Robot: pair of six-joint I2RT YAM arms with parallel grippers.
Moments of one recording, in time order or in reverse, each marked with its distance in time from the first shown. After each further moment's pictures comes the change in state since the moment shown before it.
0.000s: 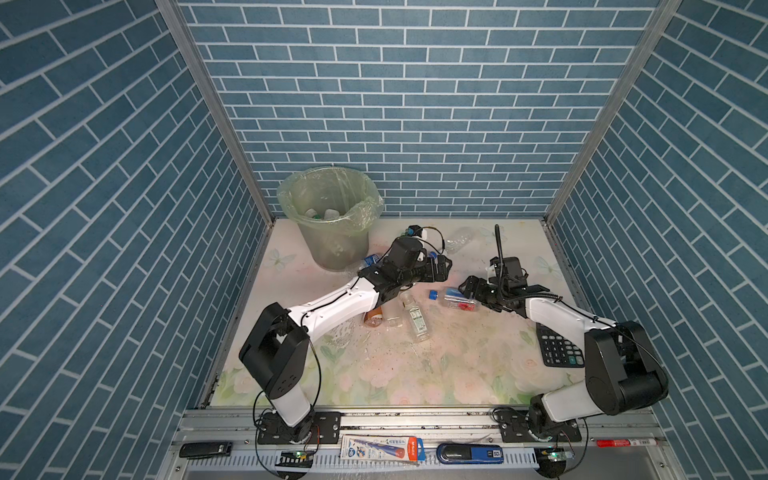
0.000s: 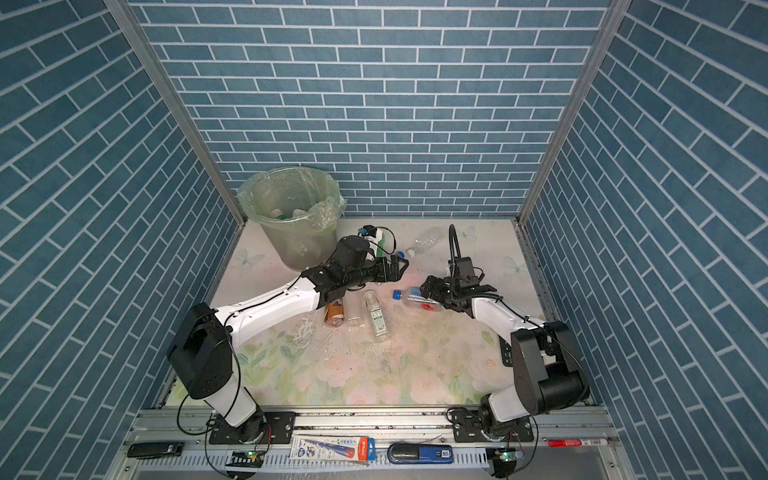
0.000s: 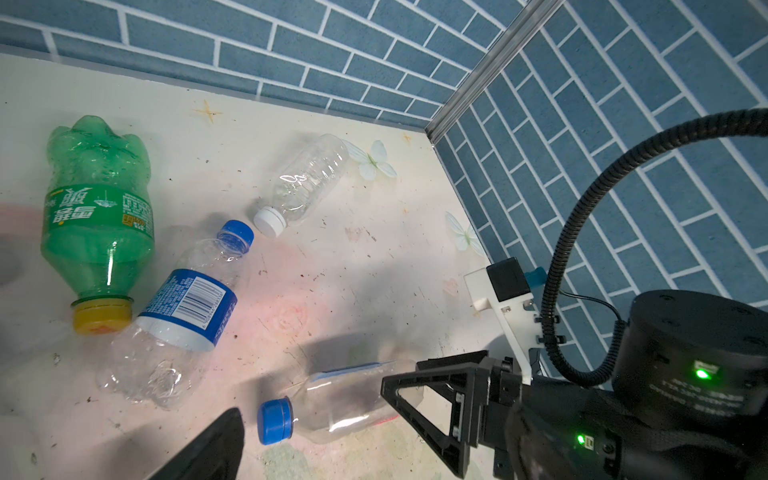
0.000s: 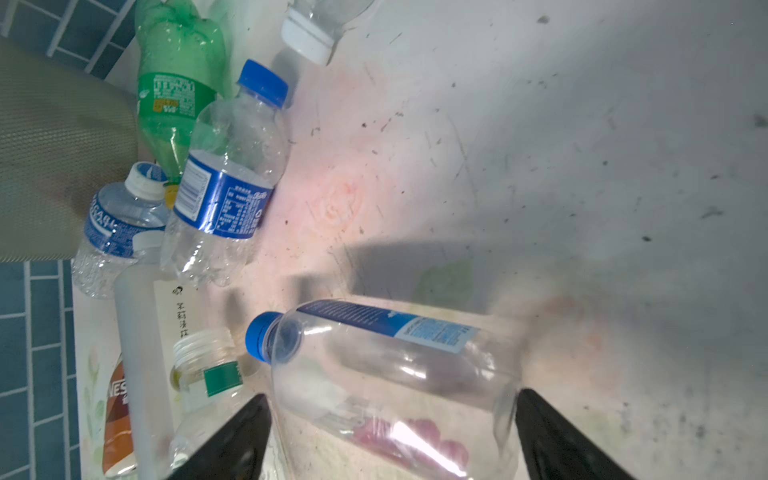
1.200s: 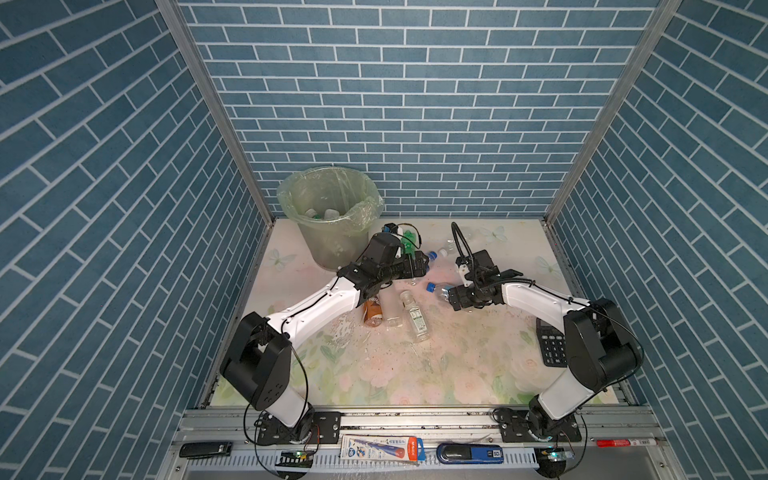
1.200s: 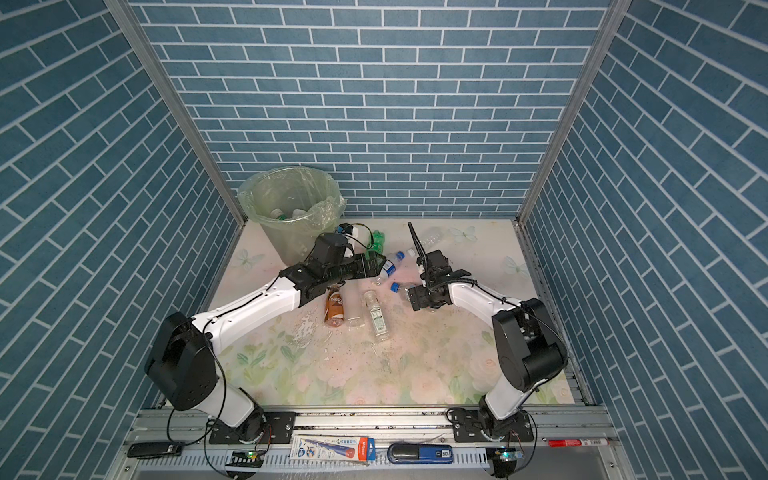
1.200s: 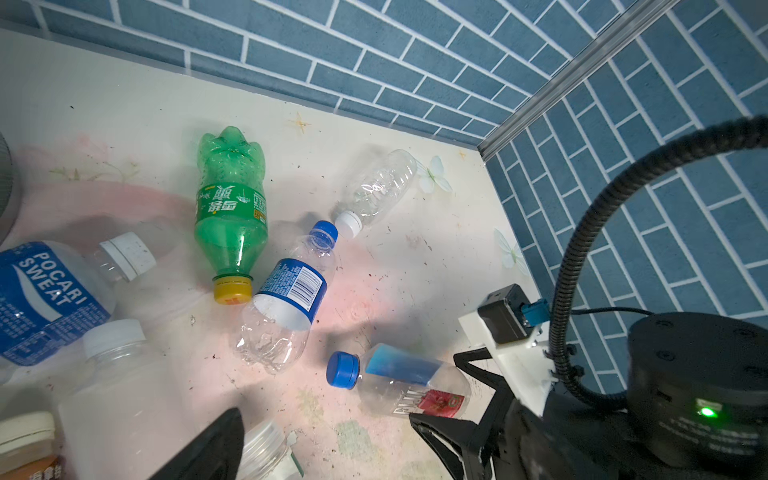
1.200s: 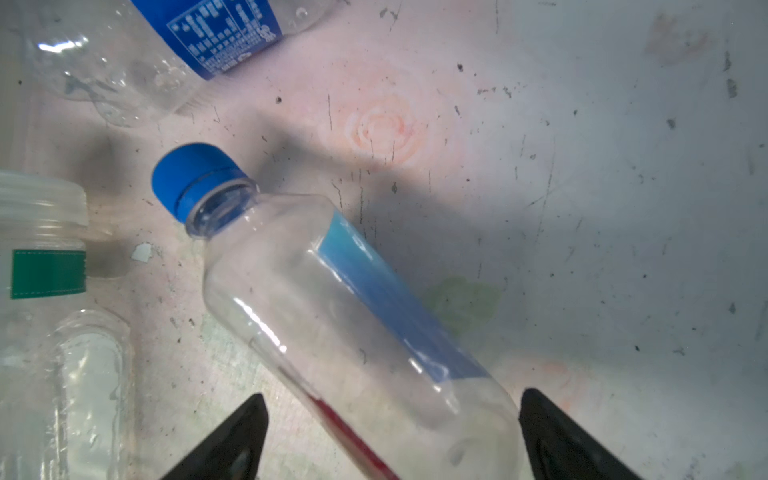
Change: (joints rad) left arm 0.119 -0.108 -0.084 -0.069 0.001 0.000; right arm 0.176 0.172 0.215 -0.249 0.248 -0.537
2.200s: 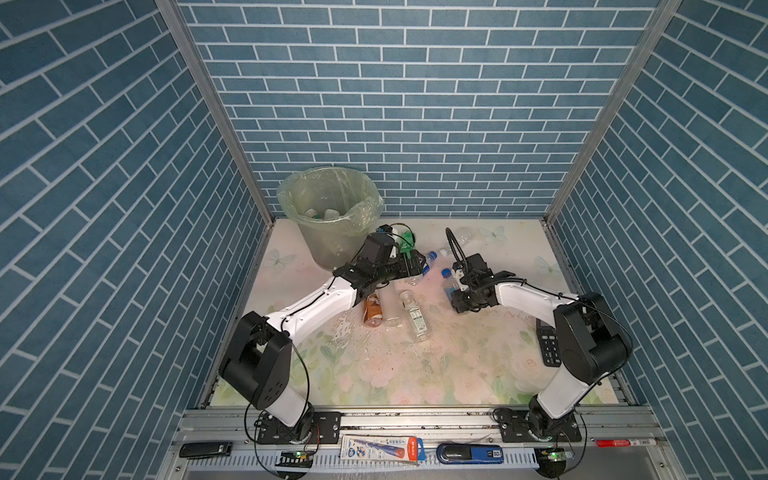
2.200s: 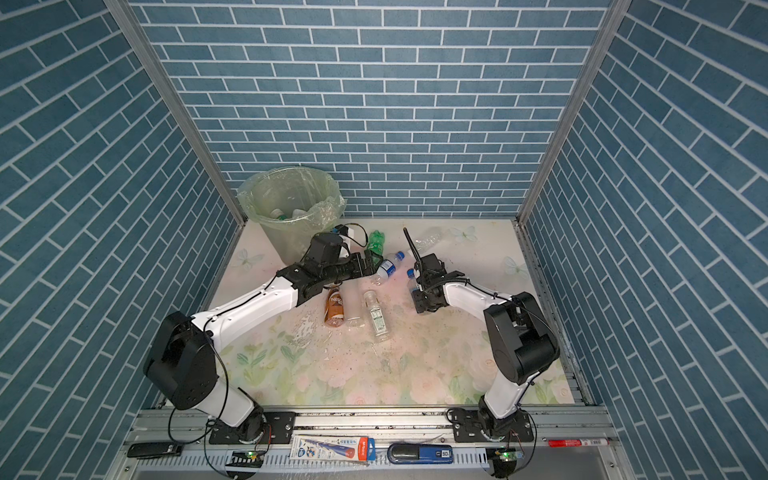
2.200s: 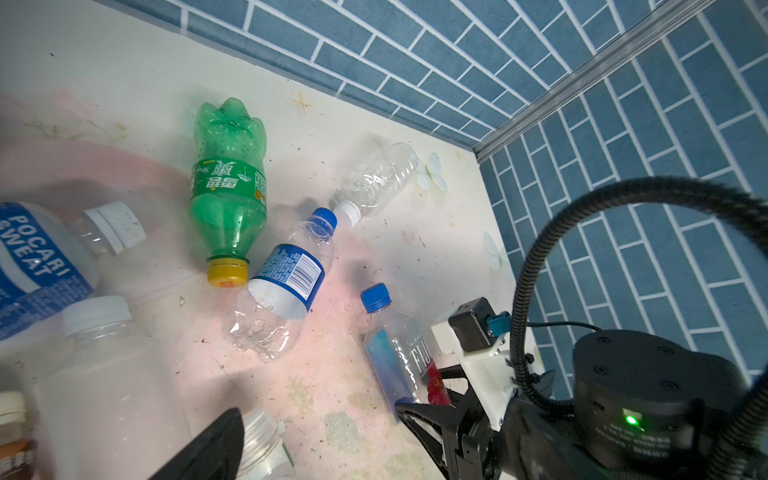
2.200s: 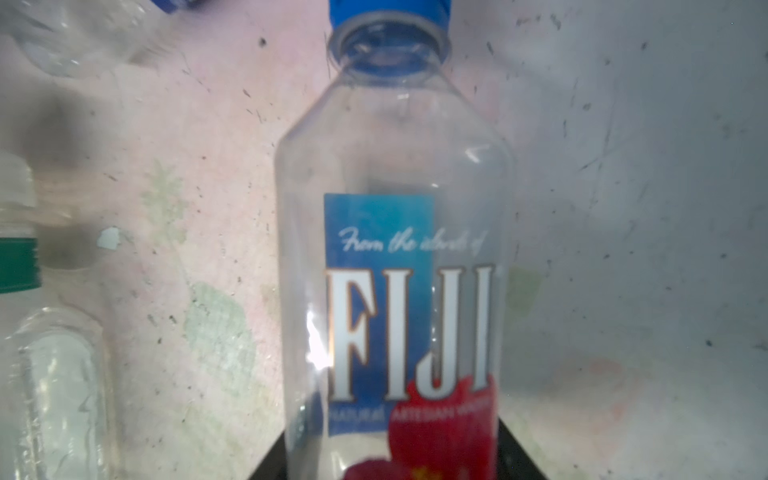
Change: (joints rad) left arm 0.043 0.019 -0.026 0.042 0.097 -0.100; right arm 0.019 0.026 0.002 -0.008 -0.008 0.056
